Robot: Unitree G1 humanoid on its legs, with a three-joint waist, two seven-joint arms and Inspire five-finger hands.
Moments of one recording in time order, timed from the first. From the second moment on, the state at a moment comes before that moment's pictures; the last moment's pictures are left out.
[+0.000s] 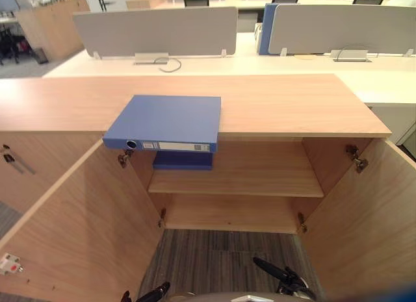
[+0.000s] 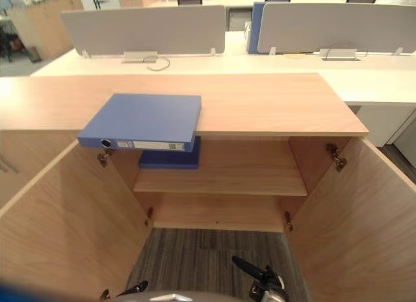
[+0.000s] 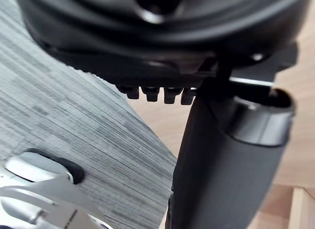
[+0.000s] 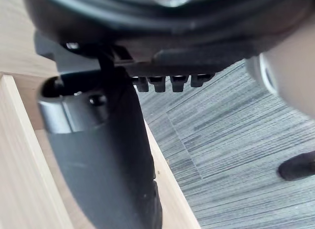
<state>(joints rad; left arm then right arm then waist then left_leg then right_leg) 0.23 0.03 0.36 1.02 -0.09 -0.12 0.14 0.01 0.02 -0.42 1.10 0.10 -0.02 -0.09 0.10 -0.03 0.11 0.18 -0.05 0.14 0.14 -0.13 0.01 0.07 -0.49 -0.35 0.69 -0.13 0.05</state>
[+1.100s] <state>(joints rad) 0.51 -0.13 0.50 -0.37 0.31 -0.02 0.42 0.03 0.07 -0.14 1.09 0.04 0.03 -0.09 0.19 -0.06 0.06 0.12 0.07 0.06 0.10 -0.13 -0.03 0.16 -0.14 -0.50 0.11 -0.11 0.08</state>
